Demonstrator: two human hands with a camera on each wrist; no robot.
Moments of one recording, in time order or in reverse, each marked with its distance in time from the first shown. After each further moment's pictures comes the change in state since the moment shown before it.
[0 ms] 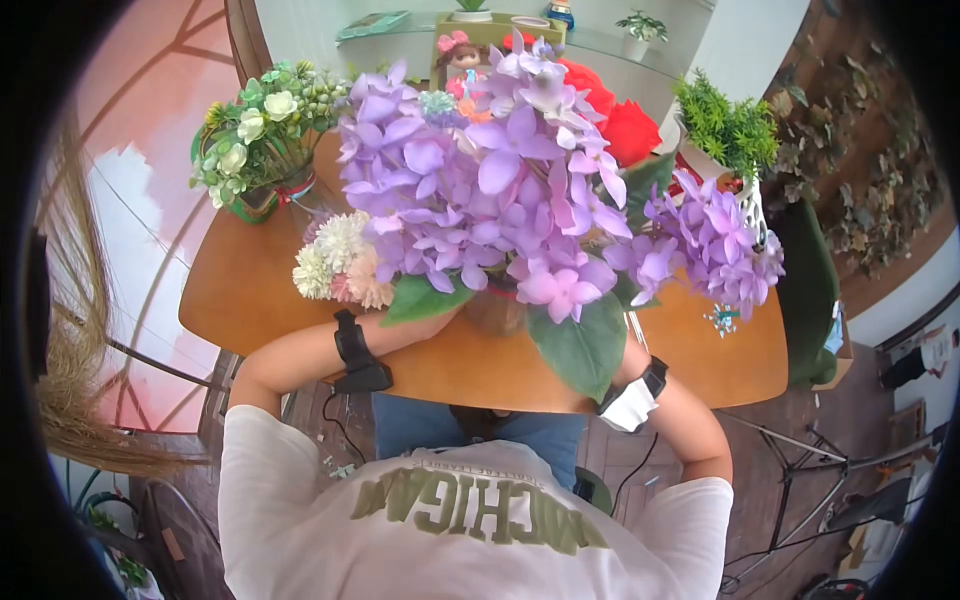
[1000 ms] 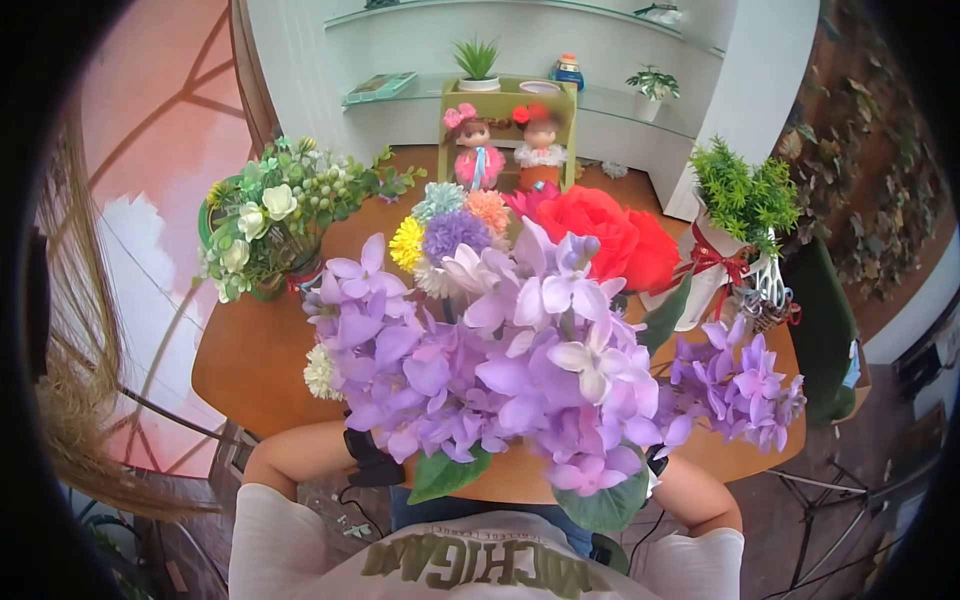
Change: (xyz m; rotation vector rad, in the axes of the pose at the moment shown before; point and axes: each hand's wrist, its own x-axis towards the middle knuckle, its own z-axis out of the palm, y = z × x) left_hand -0.075 -0.083 -0.057 -0.061 -0.065 -0.011; right_hand 0.053 -0.029 0.101 0.709 -0.168 0.500
